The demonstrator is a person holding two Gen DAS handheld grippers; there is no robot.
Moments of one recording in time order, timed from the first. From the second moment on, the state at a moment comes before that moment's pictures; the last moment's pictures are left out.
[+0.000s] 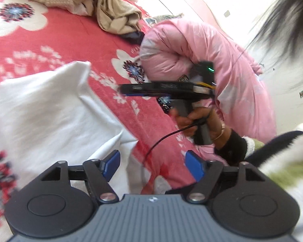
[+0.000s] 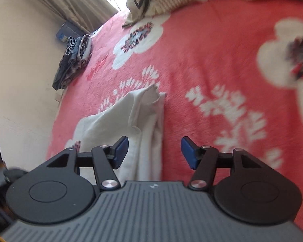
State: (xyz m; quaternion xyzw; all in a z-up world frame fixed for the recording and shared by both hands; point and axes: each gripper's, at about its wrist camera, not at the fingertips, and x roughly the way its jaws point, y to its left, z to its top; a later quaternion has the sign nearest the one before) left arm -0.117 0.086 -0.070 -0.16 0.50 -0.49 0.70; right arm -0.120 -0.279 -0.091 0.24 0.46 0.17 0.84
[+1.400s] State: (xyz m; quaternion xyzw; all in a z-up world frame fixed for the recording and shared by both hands) left arm -0.170 0.032 -0.146 0.01 0.56 -0.51 0.65; right arm -0.171 -0.160 -0.083 -0.17 0.54 0.45 0.69
